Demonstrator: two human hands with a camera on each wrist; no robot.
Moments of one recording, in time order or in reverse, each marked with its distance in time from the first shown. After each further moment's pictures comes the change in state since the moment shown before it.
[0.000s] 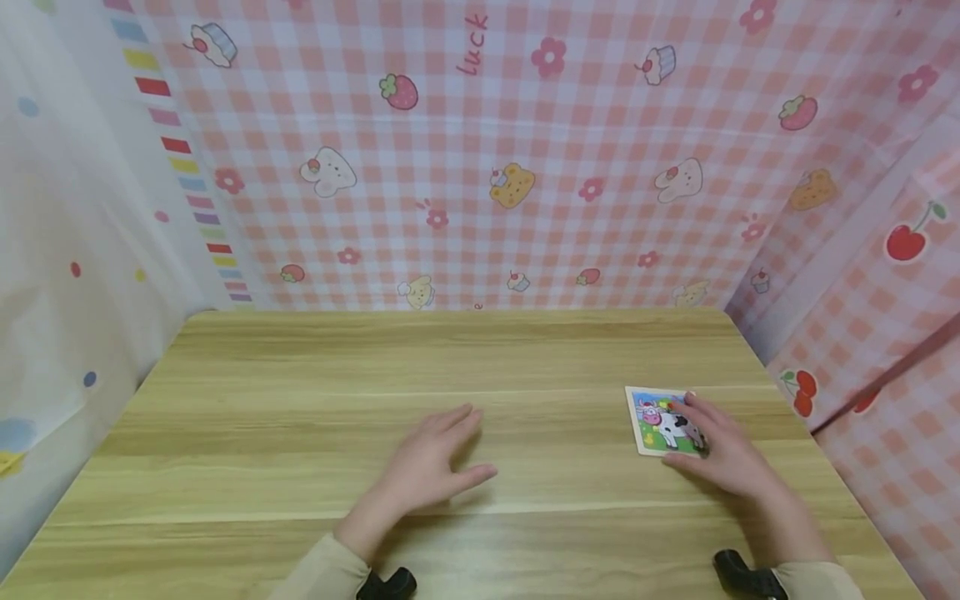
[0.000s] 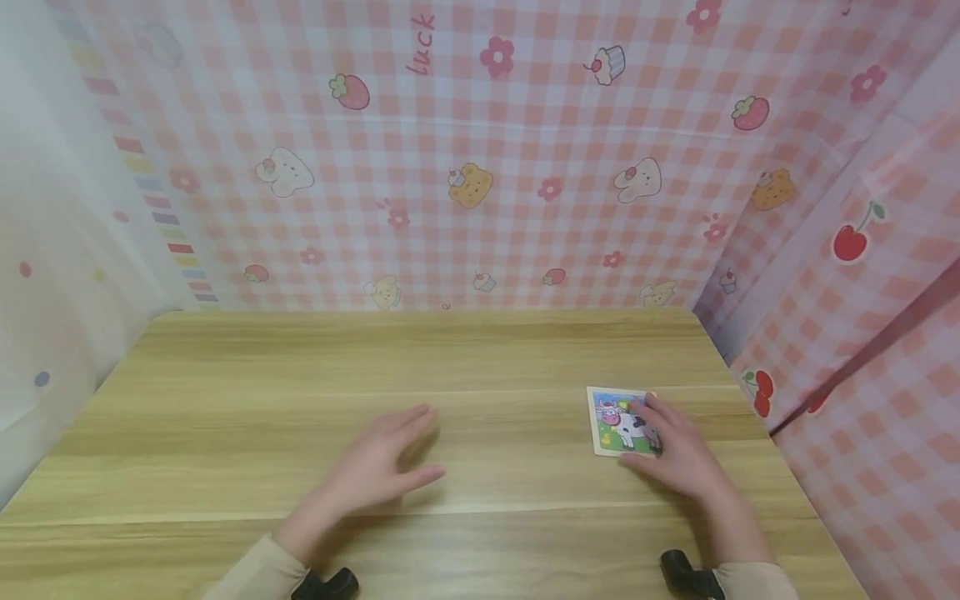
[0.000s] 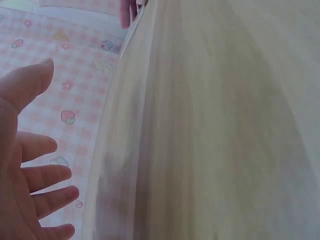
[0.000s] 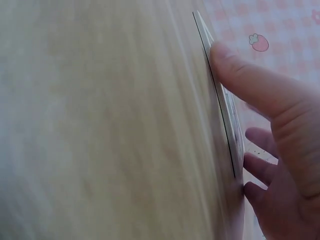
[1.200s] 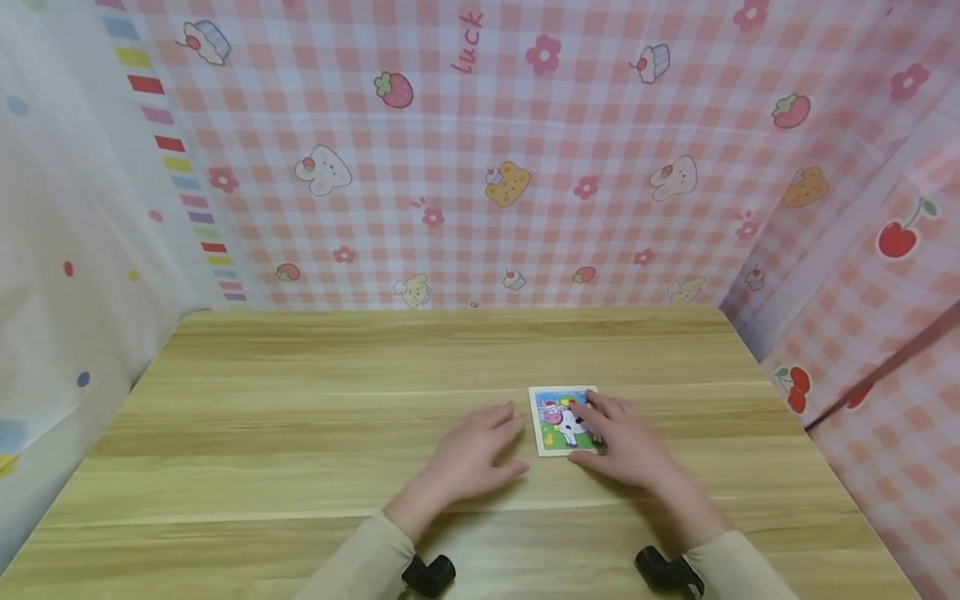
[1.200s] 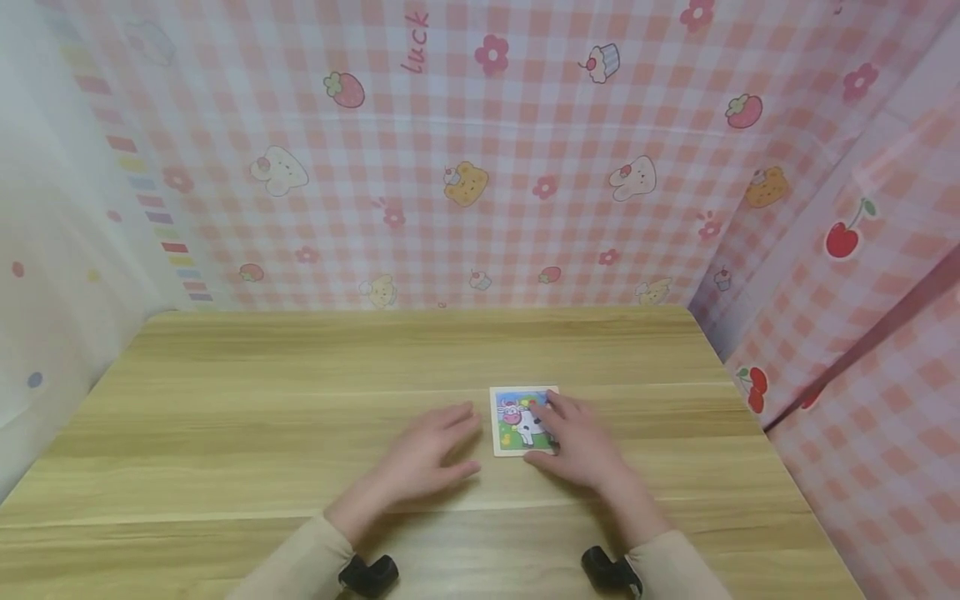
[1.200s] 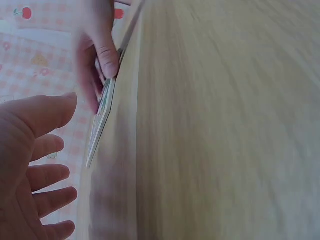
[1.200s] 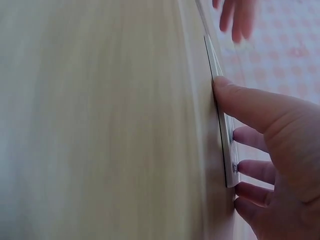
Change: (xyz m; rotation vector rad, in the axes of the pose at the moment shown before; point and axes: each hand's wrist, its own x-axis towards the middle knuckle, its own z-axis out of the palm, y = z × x) left_hand 0.038 0.031 0.024 0.098 -0.115 0.114; right_hand 0.042 -0.103 0.052 -0.140 -0.114 -0.097
